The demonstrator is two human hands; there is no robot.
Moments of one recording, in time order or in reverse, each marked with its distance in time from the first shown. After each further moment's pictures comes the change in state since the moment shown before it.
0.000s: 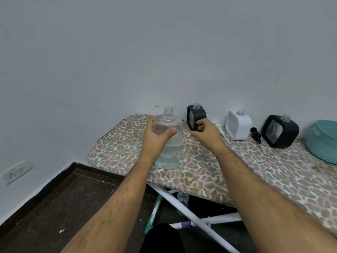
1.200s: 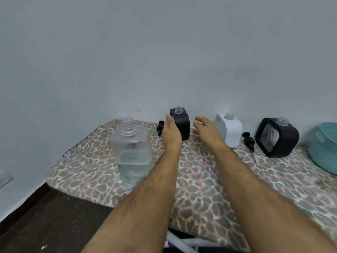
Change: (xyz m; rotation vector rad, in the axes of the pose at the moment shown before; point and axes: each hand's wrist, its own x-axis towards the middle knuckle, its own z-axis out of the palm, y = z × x) left_hand 0.081 -0.048 0.167 -0.112 0.196 -0.329; right_hand 0.093 0.068 -0.028 0.383 -0.049 0.099
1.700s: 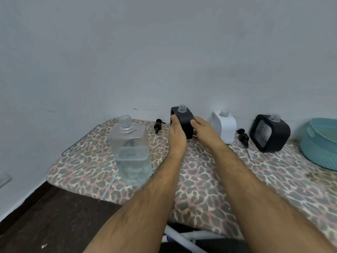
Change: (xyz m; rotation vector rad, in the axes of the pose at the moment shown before) left_hand -0.031 -0.002 0.005 0.020 -0.145 0.072; right_hand -0.026 -0.009 -0.003 0.148 -0.110 -0.045
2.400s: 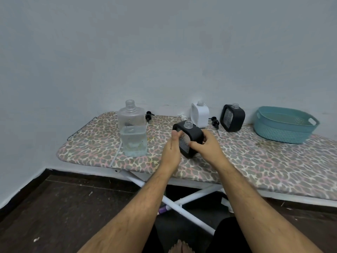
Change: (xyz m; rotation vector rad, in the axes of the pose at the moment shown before) left_hand -0.167 0.015 -0.049 0.083 -0.327 -0.009; right_hand -0.186 0.001 -0.026 -0.191 0.187 -0.096
